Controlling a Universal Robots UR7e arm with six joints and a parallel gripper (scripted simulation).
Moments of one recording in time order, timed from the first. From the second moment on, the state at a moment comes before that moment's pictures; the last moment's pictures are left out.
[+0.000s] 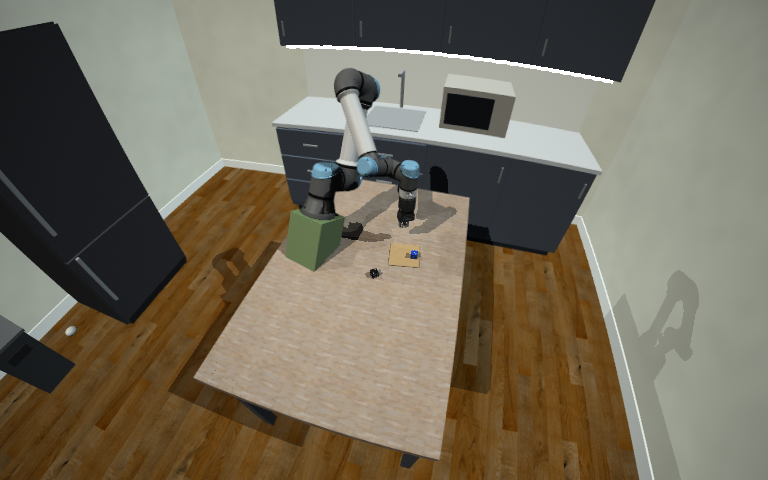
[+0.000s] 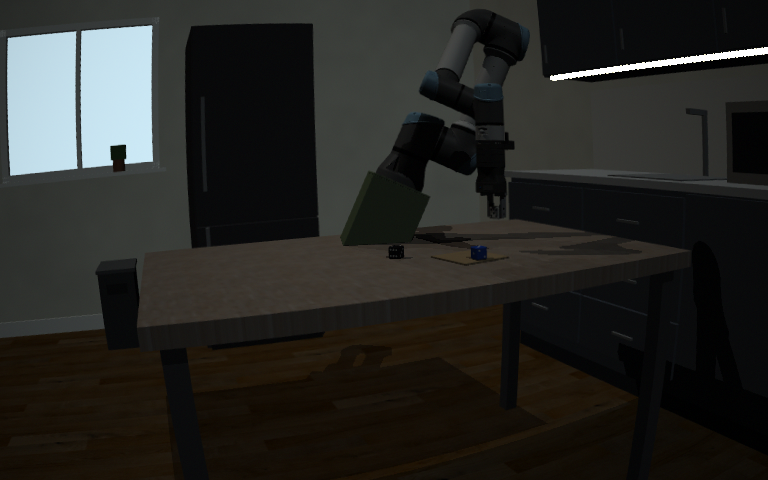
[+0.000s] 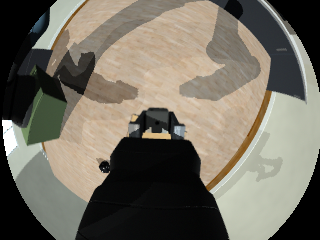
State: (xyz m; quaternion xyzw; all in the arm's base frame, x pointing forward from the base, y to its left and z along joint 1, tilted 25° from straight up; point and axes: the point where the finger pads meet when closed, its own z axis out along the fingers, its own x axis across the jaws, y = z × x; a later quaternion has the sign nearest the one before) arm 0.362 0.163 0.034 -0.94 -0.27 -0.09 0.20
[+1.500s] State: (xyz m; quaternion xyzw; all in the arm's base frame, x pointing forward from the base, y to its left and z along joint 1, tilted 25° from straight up) arm 0.384 0.207 0.051 -0.98 0.02 -0.03 0.22
